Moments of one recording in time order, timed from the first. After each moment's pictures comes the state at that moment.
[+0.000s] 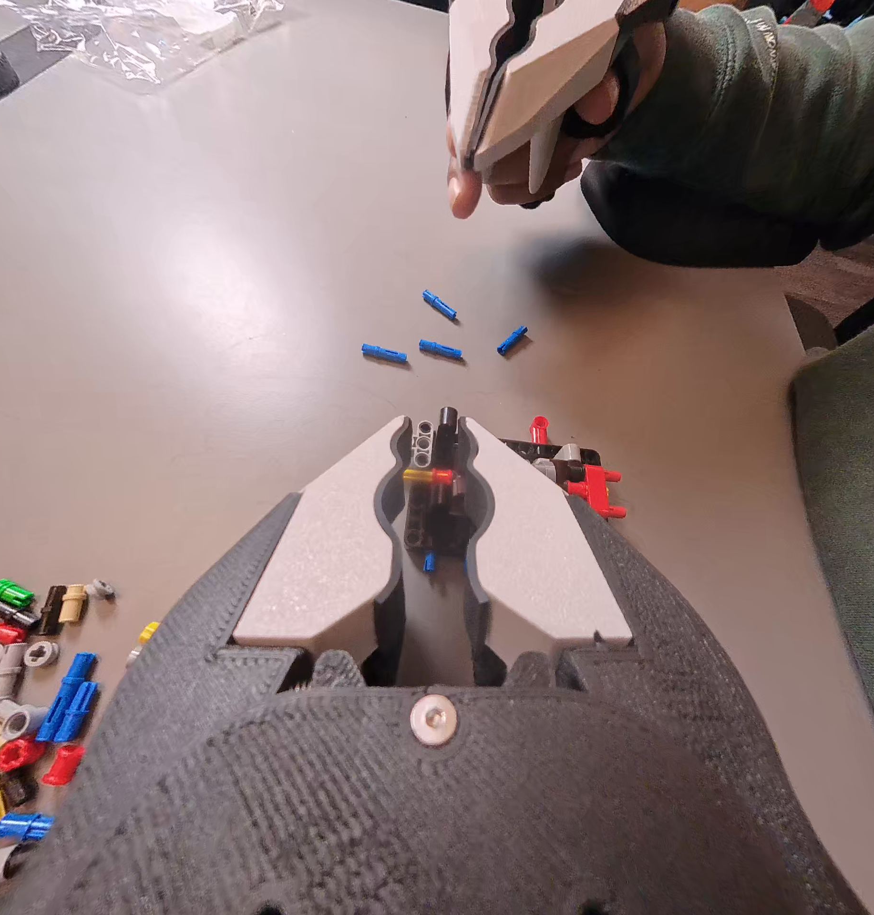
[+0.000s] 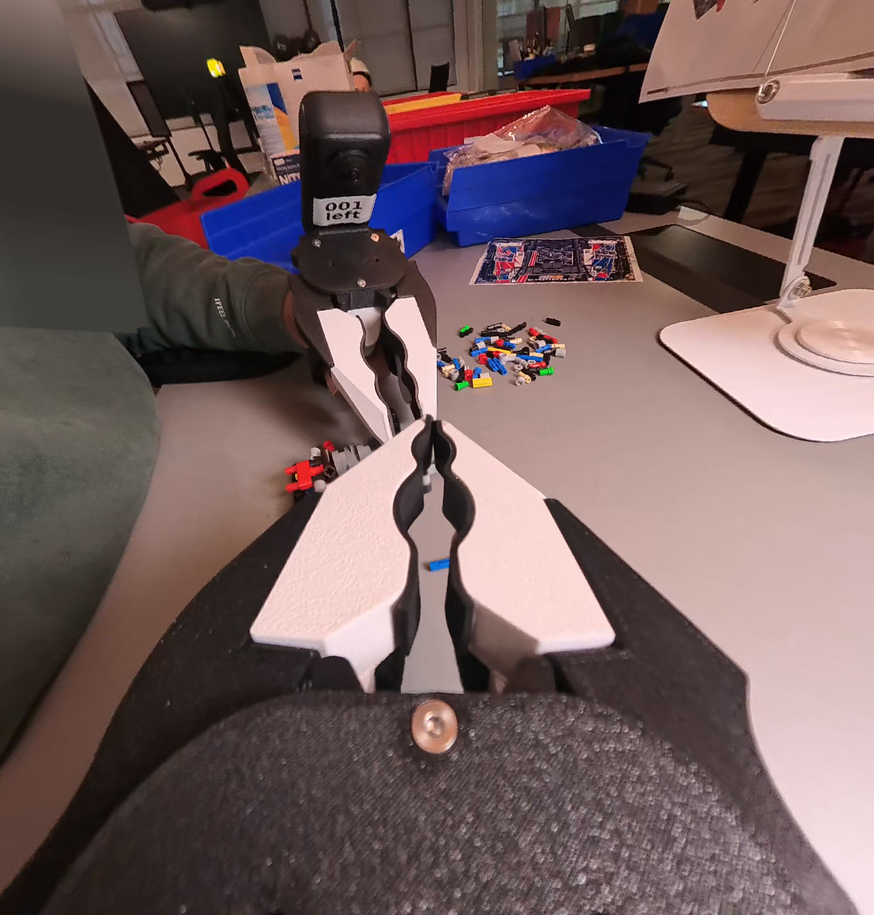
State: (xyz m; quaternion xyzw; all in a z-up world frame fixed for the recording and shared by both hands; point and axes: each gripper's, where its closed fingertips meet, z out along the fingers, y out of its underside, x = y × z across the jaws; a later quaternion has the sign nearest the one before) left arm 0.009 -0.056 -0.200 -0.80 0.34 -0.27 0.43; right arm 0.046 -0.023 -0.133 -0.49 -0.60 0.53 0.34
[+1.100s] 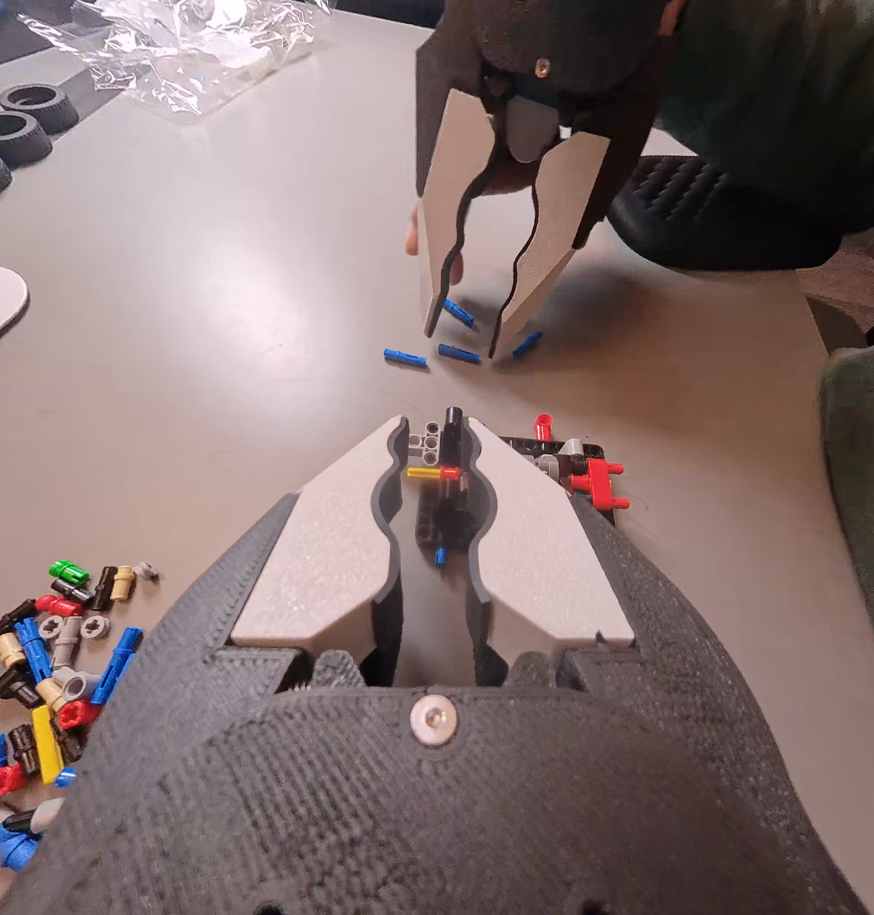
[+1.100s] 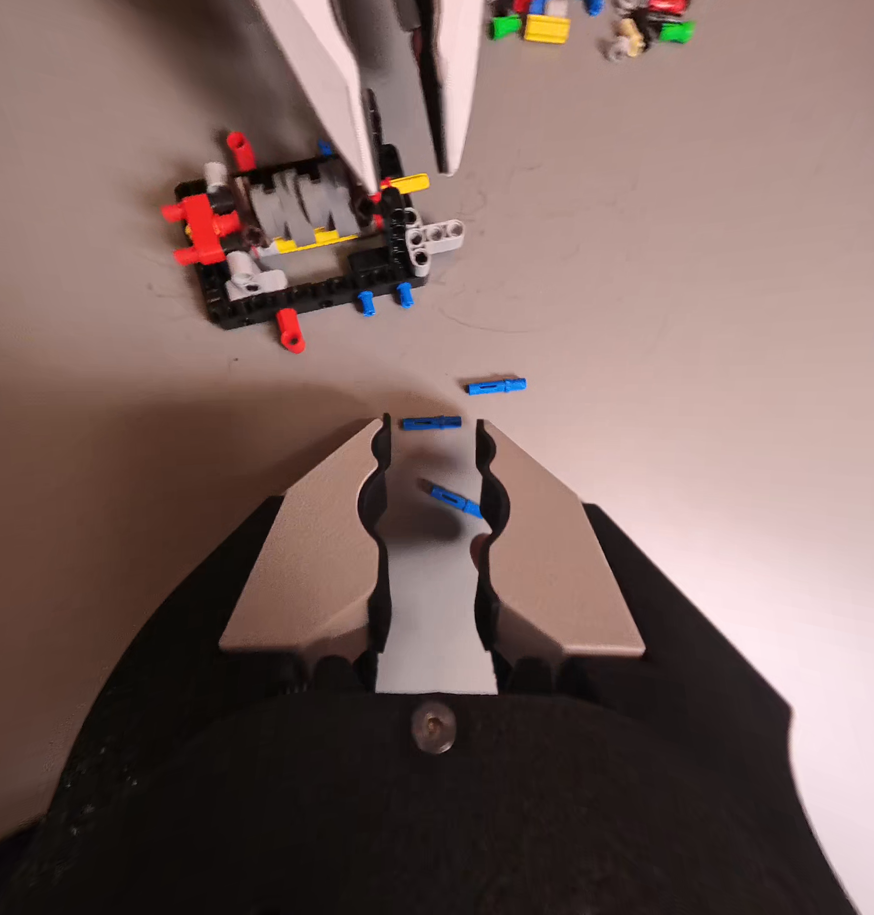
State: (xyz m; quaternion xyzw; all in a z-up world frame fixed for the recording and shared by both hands) left arm 0.000 -0.054 -0.193 -0.79 0.33 -0.25 0.45; right arm 0.055 -0.022 -0.226 -0.52 -0.80 0.24 0.18
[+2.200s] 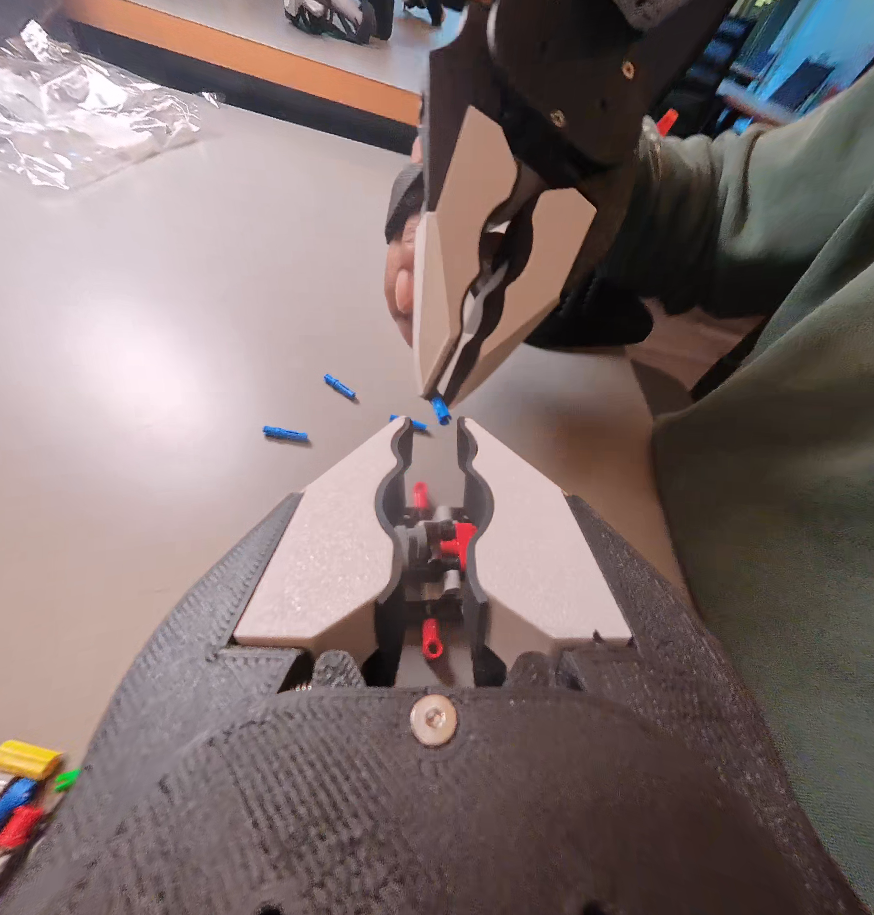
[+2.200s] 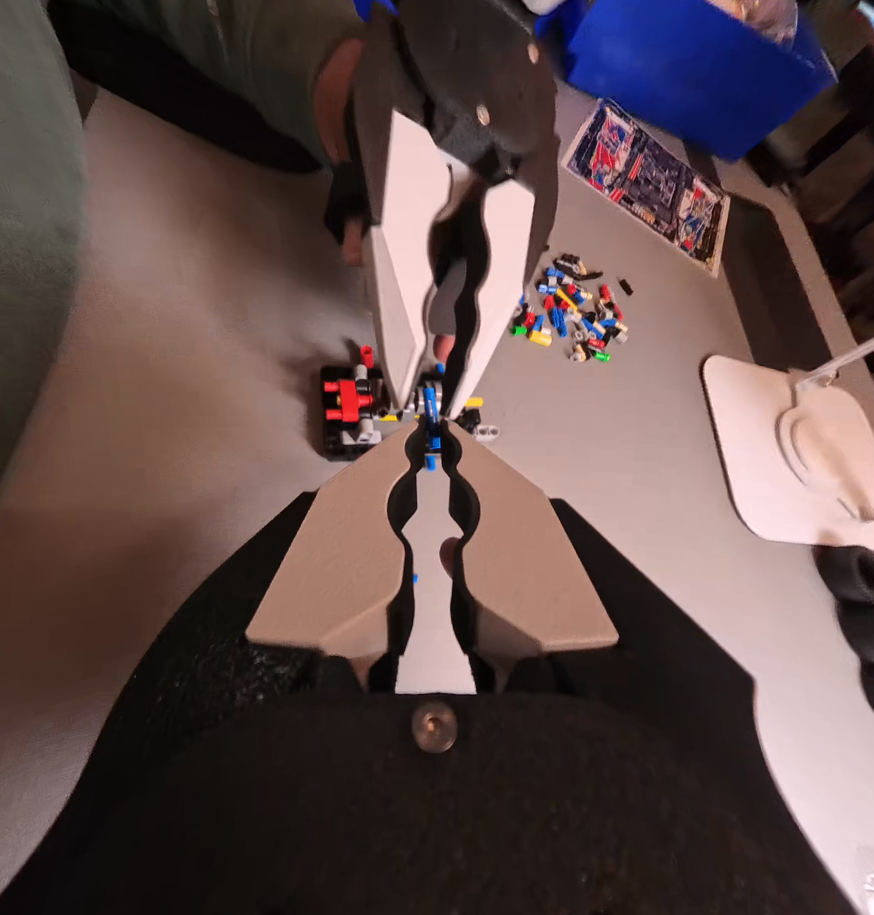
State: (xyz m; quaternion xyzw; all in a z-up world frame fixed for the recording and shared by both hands) left arm 0.045 -0.082 -0.156 -0.74 0.34 -0.36 0.45; right arm 0.039 -0.081 -0.154 -0.39 -0.79 0.31 0.35
